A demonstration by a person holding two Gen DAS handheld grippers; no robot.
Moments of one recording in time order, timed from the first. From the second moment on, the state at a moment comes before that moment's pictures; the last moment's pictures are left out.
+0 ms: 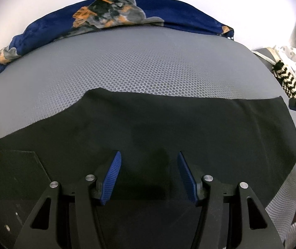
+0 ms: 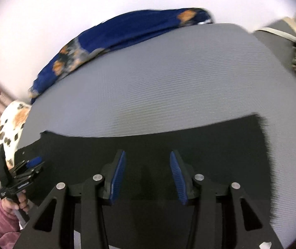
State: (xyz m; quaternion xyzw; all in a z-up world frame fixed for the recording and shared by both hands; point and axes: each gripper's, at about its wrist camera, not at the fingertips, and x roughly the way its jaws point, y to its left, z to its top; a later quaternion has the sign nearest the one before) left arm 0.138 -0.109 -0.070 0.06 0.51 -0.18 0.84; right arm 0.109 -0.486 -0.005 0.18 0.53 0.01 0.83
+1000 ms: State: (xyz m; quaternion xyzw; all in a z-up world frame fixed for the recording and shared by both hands) left arm 0.125 -0.147 -0.082 0.09 0.53 -0.20 0.82; right arm 0.044 -0.661 -0.056 0.33 0.56 -0.01 0.76
